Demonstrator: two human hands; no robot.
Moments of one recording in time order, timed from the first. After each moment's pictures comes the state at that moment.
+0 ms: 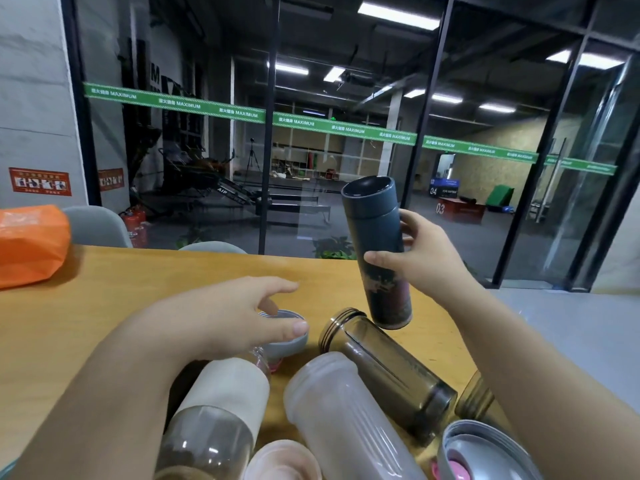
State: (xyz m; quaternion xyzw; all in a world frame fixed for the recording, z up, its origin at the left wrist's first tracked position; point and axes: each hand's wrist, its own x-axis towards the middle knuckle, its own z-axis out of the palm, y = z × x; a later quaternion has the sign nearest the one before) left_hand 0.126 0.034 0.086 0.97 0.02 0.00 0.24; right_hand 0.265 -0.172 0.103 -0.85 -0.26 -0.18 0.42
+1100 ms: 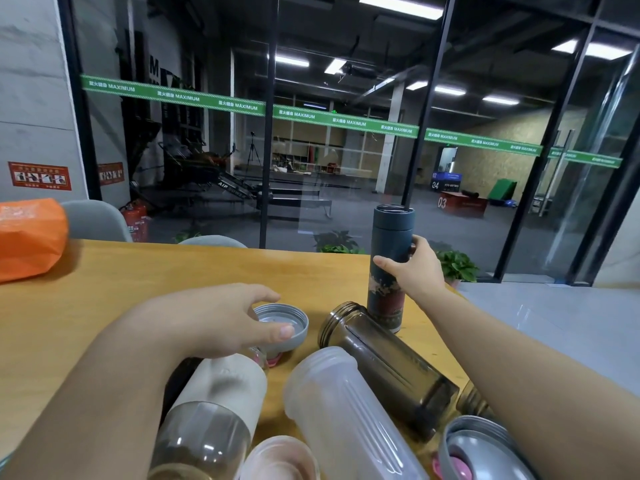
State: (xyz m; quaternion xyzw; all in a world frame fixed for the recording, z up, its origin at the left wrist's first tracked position) left_hand 0.131 0.039 0.078 0.98 0.07 -0.06 0.19; right_hand 0.331 -0.167 0.054 -0.86 -0.07 -0.15 0.48
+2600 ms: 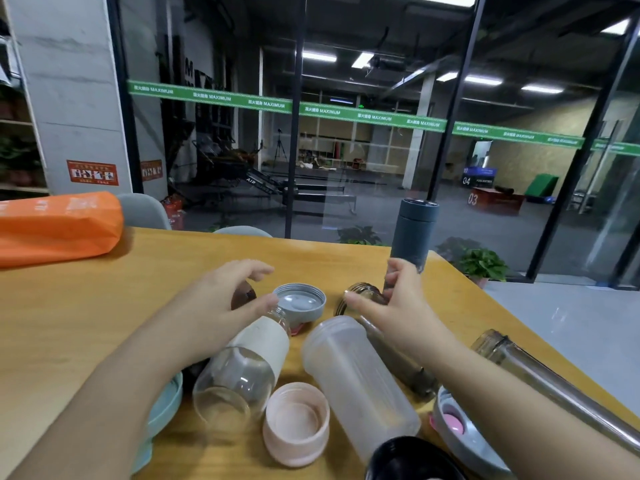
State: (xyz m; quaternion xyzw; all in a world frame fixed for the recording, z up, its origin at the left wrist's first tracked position) left_hand 0.083 0.055 0.036 0.93 0.02 0.22 0.31; right_hand 0.199 -0.162 0.030 -0.85 -0.22 -0.06 0.47
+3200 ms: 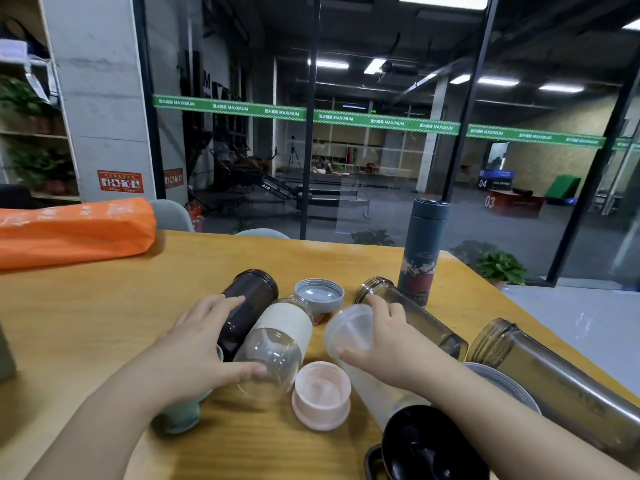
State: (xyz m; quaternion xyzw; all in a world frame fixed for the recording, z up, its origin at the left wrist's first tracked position) left_hand 0.018 0.074 0.002 0.96 0.14 0.08 0.20; right_hand 0.148 -0.156 0.011 -0.94 -0.27 0.02 0.19
